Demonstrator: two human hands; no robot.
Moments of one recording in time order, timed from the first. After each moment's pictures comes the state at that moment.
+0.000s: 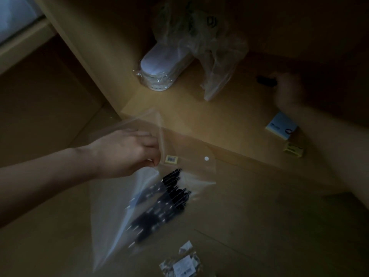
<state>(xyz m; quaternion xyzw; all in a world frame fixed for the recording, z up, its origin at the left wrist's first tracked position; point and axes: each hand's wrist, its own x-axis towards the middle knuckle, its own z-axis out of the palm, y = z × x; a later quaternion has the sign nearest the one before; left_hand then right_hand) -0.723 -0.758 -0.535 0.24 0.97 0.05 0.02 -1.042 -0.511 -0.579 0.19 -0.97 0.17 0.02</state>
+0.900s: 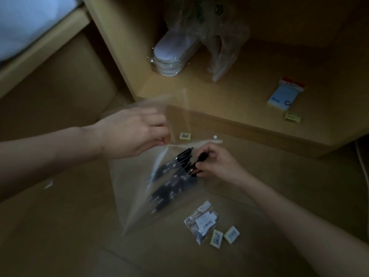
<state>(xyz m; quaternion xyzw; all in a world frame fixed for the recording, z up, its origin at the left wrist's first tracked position) -0.671 -0.752 -0.494 0.28 0.96 0.02 -0.02 -0.751 -0.529 -0.604 0.18 -0.69 0.57 -0.41</state>
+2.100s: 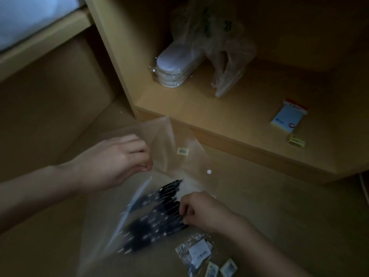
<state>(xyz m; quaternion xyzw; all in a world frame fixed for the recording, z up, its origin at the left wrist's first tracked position) -0.642 -0.768 -0.534 0.18 0.98 0.08 -0.04 -0.724 -0.541 -0.620 0.41 -0.79 0.18 -0.42</state>
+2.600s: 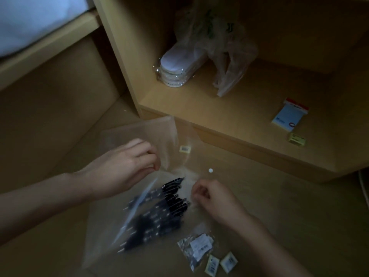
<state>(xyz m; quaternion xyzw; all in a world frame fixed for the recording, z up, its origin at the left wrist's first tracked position) -0.629 -0.757 -0.545 0.14 0.98 0.10 -0.03 -0.728 -0.525 -0.618 0.30 -0.84 0.30 -0.34</state>
